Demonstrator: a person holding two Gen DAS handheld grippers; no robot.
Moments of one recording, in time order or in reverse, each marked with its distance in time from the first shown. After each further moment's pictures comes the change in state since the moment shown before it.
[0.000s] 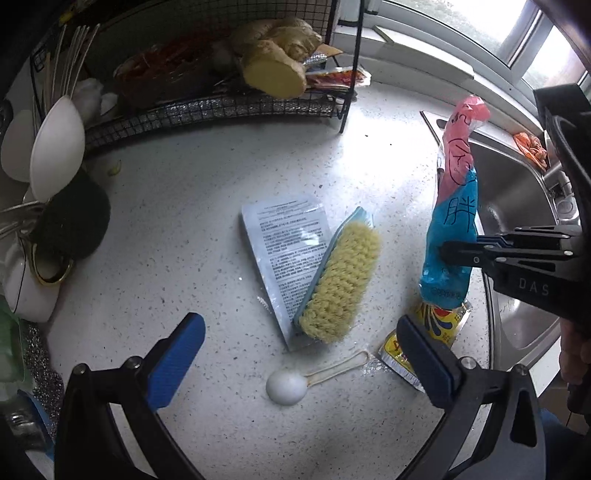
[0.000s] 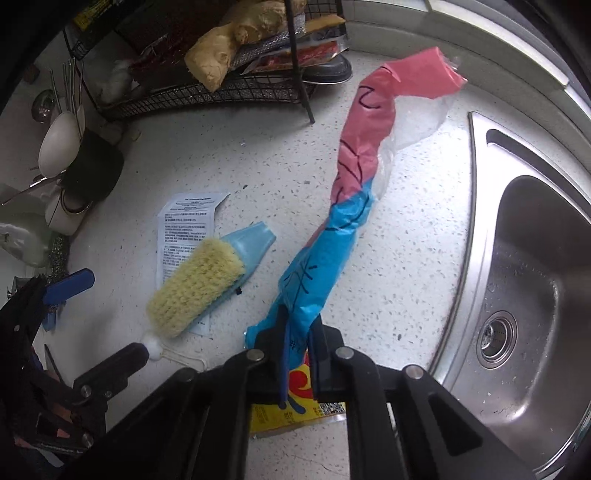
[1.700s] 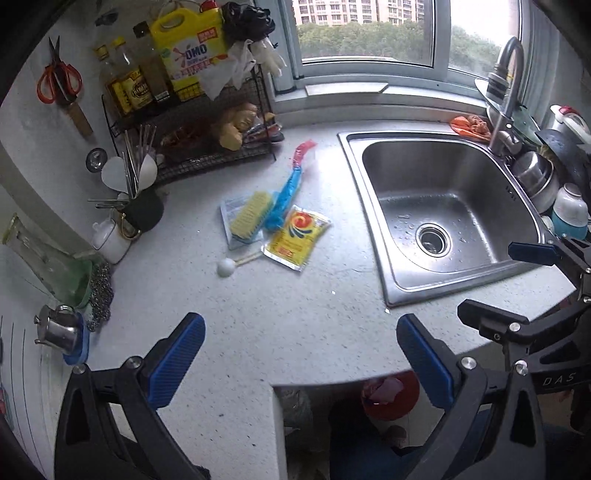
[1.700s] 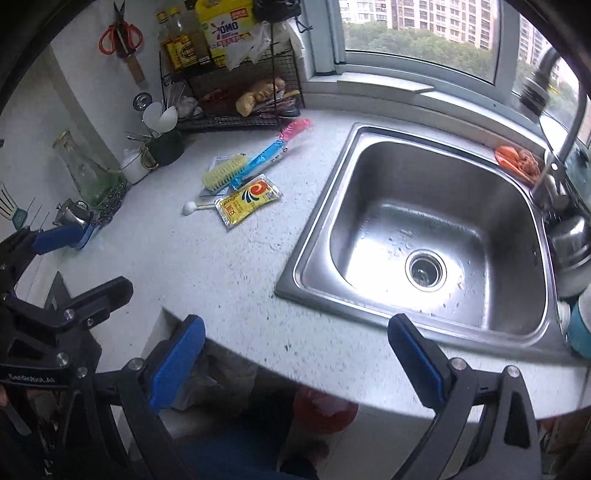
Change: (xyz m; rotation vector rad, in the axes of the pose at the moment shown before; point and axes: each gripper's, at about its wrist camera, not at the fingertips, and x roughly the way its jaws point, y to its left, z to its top) left arm -0.145 -0.152 -0.157 0.059 -0.238 0.228; right arm -0.121 -0.031 -0.224 -0.091 -0.329 -0.035
